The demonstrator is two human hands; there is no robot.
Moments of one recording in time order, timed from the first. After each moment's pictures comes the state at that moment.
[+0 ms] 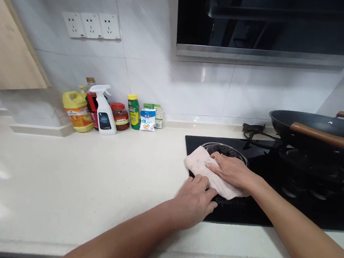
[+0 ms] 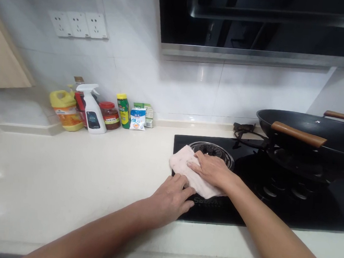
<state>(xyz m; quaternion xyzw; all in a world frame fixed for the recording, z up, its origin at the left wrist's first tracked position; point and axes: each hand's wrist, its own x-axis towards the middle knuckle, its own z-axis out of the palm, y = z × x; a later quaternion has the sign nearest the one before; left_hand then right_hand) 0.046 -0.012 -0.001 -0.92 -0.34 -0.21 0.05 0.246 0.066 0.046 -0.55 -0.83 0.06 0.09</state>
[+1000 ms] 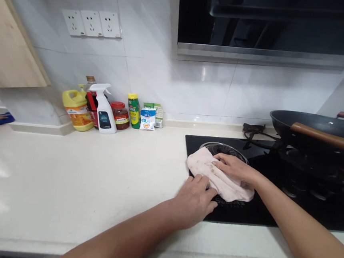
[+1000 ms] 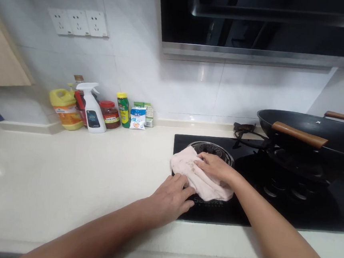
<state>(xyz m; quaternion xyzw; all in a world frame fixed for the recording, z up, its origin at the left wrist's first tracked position) 0.046 -0.012 -0.001 -0.92 -0.34 -0.21 0.05 0.263 0.089 0.034 -0.52 -0.82 0.17 0.19</state>
